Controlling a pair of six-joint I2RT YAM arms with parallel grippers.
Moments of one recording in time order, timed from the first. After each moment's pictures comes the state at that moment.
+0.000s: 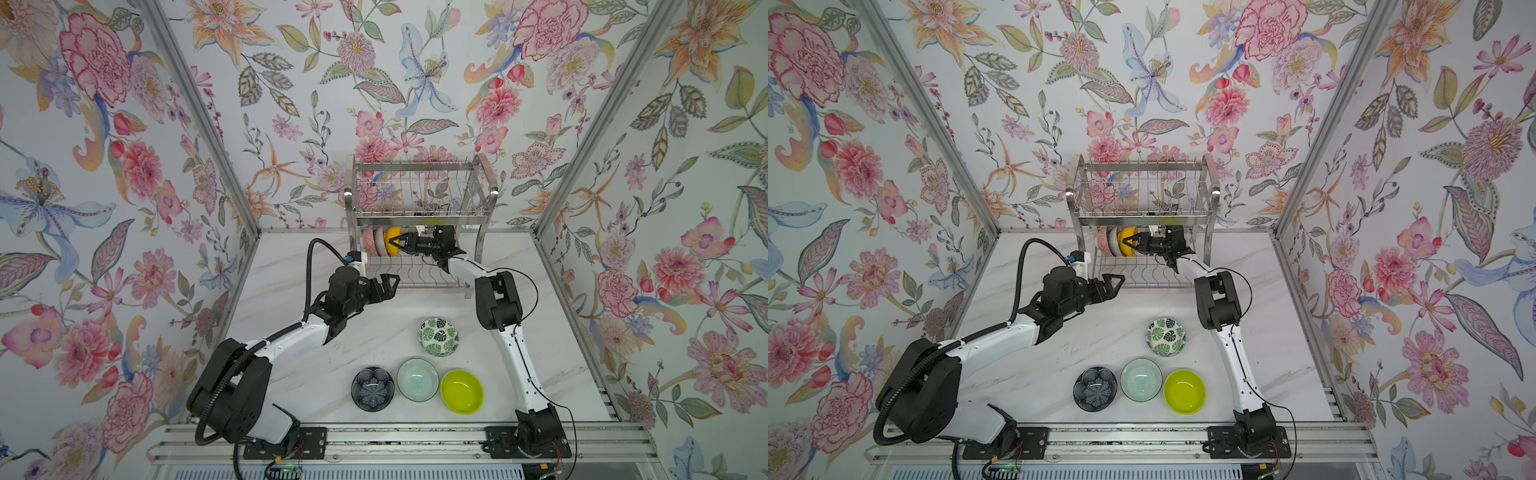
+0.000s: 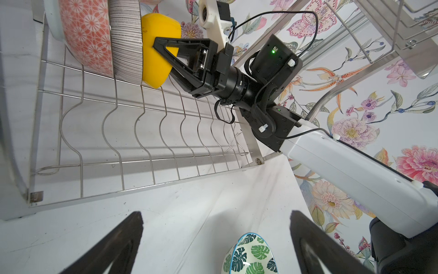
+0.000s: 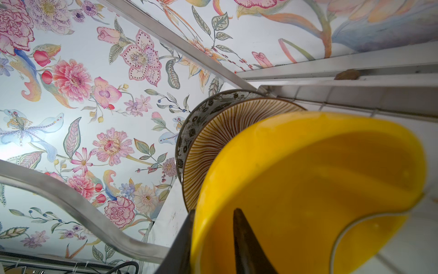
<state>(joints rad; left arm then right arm) -0.53 1.47 0.83 0.27 0.18 -0.70 0.34 2.70 2.19 0.32 -0.99 0.83</state>
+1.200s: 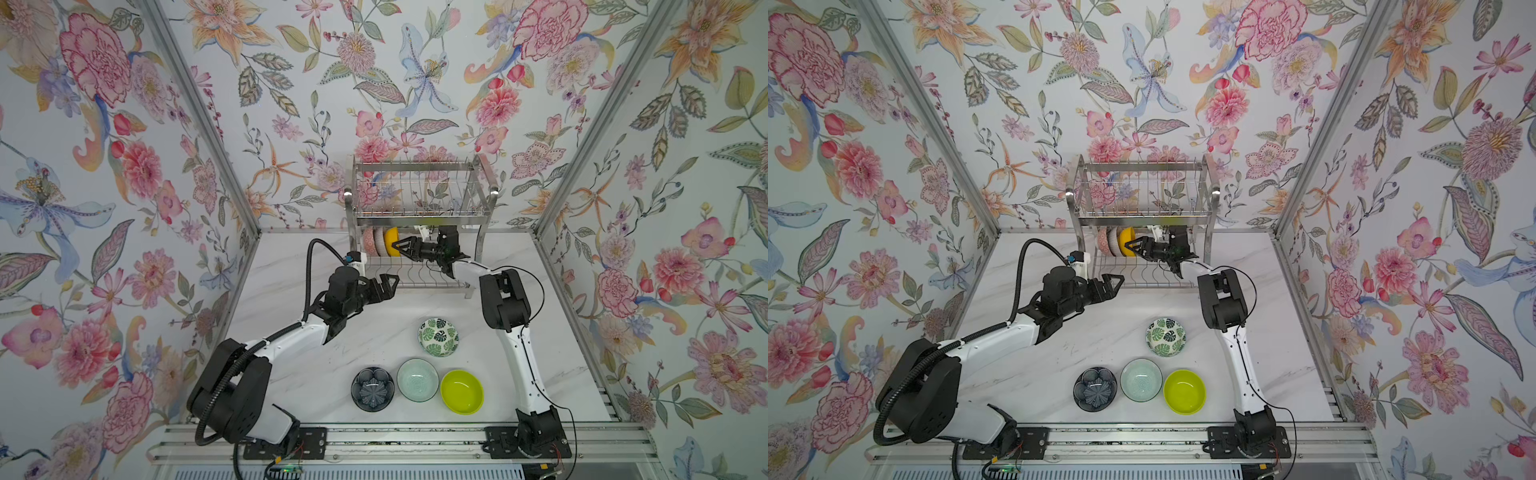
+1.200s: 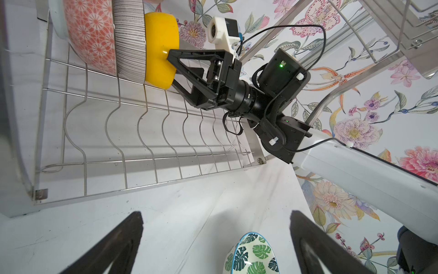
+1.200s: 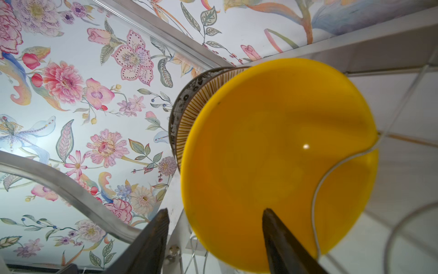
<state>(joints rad) -0.53 1.47 0.83 0.26 0.18 -0.70 0.33 2.57 1.94 0.40 -0.96 0.81</state>
